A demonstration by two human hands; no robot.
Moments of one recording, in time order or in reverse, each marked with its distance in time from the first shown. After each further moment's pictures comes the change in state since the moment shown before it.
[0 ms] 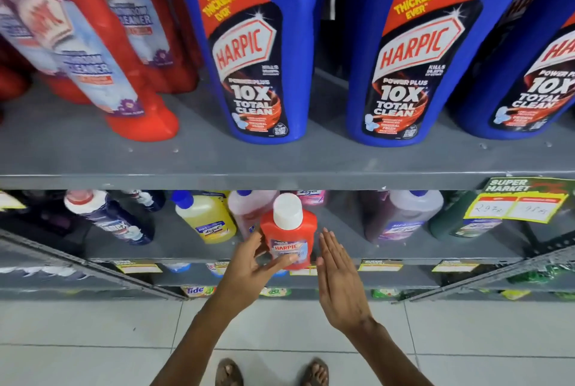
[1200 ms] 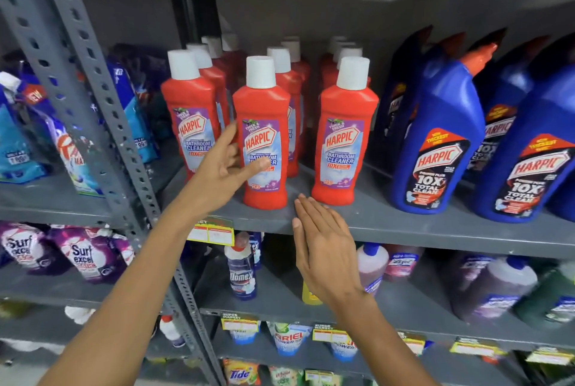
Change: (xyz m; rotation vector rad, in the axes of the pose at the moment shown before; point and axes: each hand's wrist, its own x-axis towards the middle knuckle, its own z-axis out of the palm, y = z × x) left_hand -0.030 0.237 -0.338 0.187 0.116 0.527; right_hand 0.083 -0.376 -0.008 -0.291 0.529 -0.427
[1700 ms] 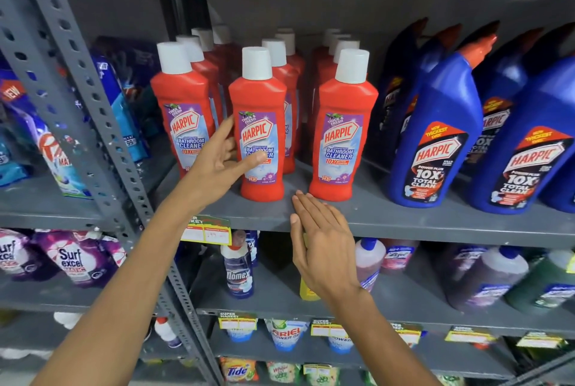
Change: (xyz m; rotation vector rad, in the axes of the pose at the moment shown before) left_hand 0.020 -0.019 -0.005 -0.036 -0.027 -0.015; right_hand 0.000 0.001 0.012 0.005 0.073 0.013
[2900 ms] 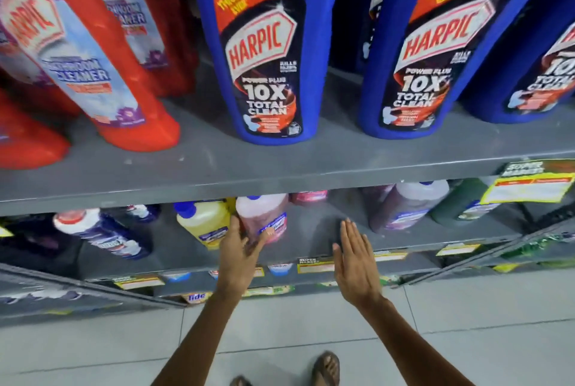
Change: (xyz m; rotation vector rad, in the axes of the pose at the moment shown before) left_hand -0.099 -0.206 0.345 -0.039 0.127 -0.475; right_hand -0.245 0.324 0.023 0.059 -0.597 0.600
